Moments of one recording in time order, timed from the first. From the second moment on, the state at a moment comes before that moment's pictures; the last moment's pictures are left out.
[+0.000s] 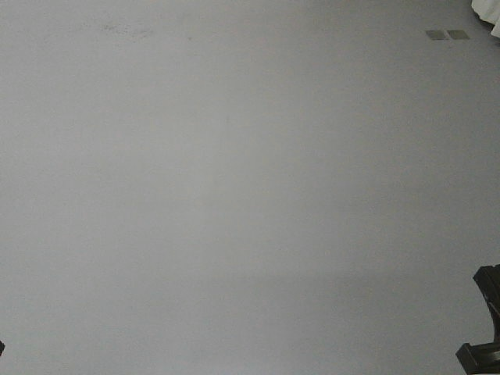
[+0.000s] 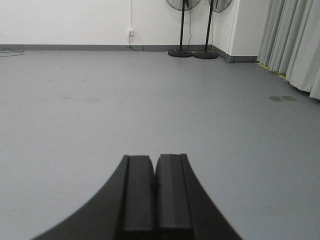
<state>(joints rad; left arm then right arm) -0.12 -0.01 0.03 0.07 0.18 -0.13 0.14 -0.01 0.03 0.07 0.22 -0.02</state>
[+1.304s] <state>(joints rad) -0.12 -0.01 0.03 0.07 0.18 -0.13 0.14 -0.01 0.03 0.07 0.22 -0.02</state>
